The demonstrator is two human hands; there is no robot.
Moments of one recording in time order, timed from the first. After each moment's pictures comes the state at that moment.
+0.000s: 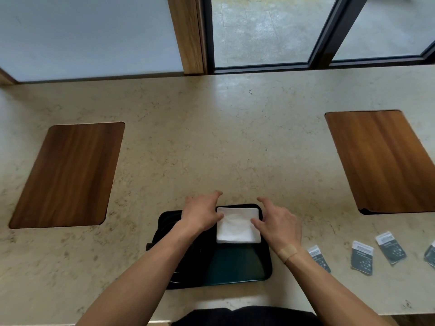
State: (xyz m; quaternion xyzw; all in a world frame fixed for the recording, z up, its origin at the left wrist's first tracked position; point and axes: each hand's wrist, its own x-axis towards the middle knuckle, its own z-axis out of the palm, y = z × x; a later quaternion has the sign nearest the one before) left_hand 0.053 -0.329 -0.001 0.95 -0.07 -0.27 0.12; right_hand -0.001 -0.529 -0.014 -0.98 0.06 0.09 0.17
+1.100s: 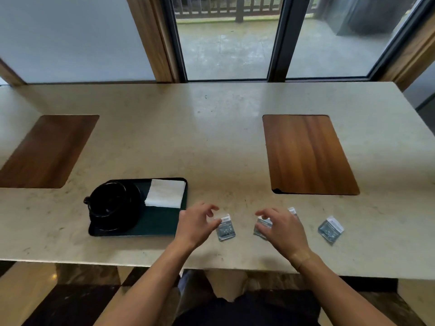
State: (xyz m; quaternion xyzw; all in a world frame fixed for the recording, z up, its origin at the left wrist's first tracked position) left_hand -0.102 -0.540 0.010 0.96 0.00 -0.09 0.27; right_hand -0.117 -0.775 0.017 -0.97 -0.02 0.05 0.25
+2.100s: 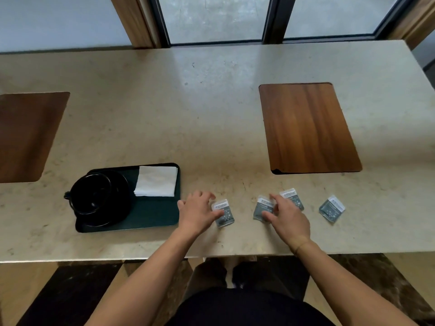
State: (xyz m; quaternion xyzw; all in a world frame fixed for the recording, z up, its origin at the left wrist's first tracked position) left_hand -0.081 -0.546 -0.034 0.96 0.03 -0.20 0.19; right_hand -0.113 -0.788 -0.032 -0.95 0.12 0.17 0.23
